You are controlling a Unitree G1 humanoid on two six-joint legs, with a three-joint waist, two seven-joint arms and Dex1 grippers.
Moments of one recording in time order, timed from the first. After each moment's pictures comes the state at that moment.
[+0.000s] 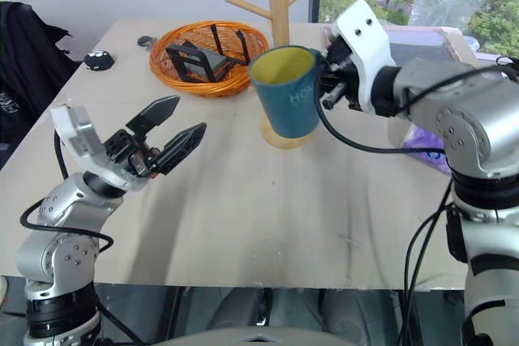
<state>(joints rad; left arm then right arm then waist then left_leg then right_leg) -0.08 0.45 0.37 -0.50 -0.78 0.39 -0.77 -1.02 -0.62 0.07 -0.37 0.60 1.31 0.49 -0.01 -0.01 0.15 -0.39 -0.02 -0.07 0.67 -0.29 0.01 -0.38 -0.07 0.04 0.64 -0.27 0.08</state>
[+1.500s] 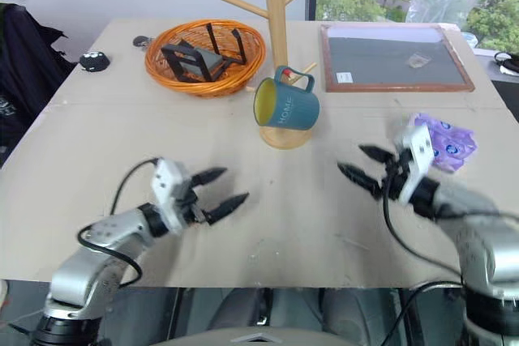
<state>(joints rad) 0.10 0.56 0.01 -0.42 -0.44 0.40 -0.70 0.02 -0.51 -0.26 -0.45 0.53 0.65 0.80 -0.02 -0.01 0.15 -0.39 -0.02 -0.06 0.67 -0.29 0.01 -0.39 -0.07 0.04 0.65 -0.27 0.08</state>
